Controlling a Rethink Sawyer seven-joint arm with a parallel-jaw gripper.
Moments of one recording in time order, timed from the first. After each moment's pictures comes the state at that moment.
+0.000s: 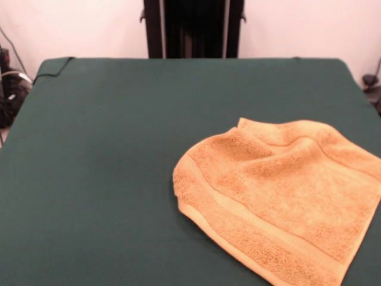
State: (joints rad) arm -0.17 -0.70 -0.54 1.60 0.12 0.60 2.63
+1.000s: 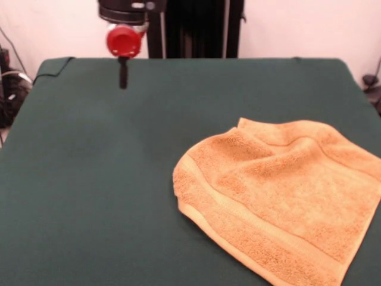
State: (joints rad) arm -0.38 -0.69 -0.10 1.94 0.12 0.14 2.63
